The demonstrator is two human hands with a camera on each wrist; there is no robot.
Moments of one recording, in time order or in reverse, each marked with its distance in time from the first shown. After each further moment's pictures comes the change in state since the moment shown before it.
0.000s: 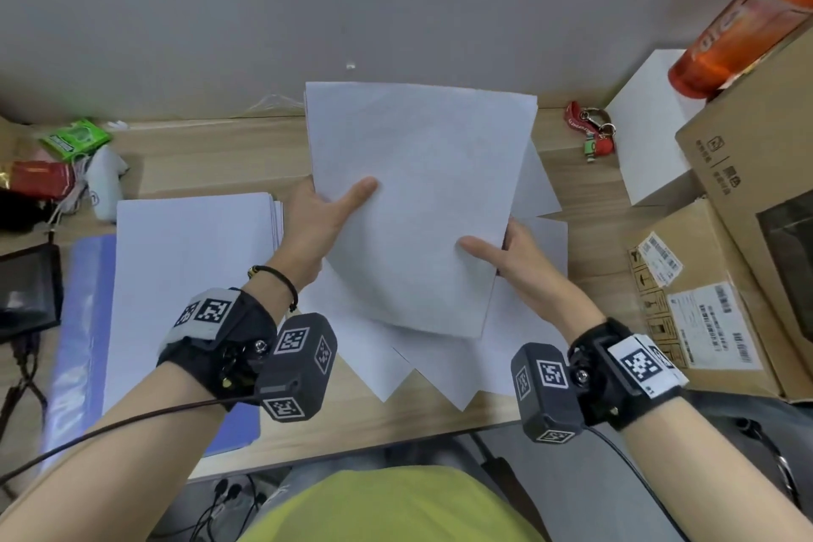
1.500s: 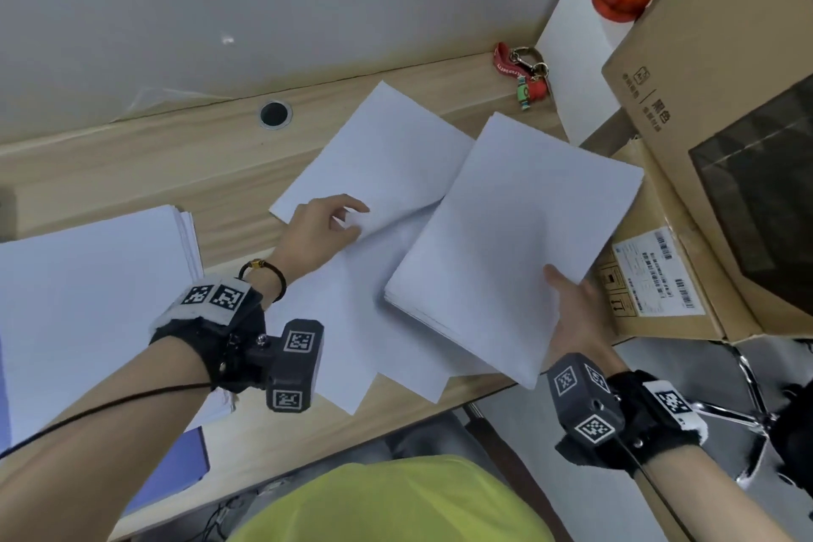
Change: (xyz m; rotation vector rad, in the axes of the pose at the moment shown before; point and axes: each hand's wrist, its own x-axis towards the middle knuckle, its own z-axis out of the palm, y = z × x) left_hand 0.045 -0.075 0.069 0.807 -0.453 0.083; right_hand -0.072 0.076 -0.089 0.427 0.788 0.446
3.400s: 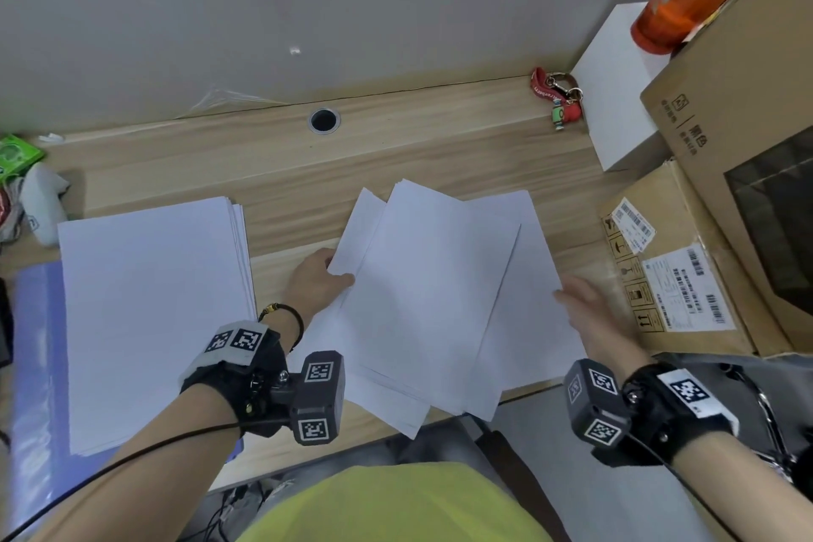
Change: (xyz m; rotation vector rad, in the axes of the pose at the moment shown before) left_hand -0.061 -0.052 0.001 -0.216 0.035 -0.446; right_hand 0.031 0.020 -0.001 -0.533 -0.104 -0.109
